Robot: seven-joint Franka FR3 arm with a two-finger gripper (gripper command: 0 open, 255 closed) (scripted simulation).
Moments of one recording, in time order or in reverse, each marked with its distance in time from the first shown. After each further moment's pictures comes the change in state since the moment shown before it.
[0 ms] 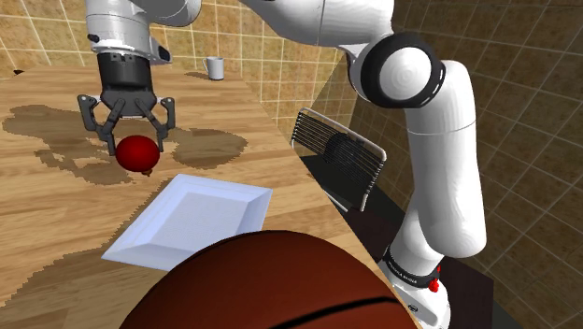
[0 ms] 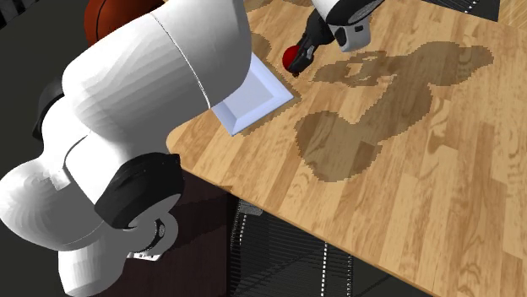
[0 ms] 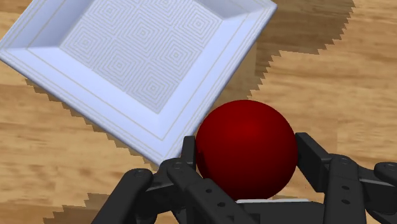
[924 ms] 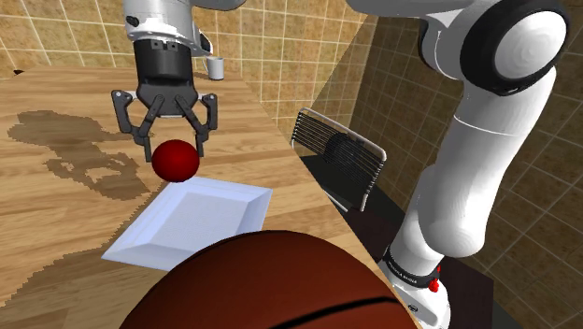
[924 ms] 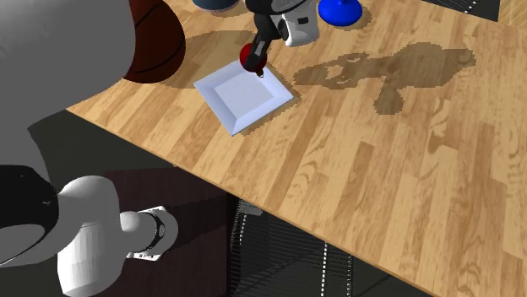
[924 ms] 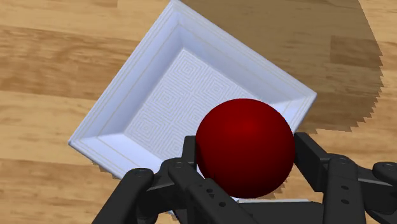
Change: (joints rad) arm -0.038 -0.402 0.024 -0.458 0.123 0.075 -0.010
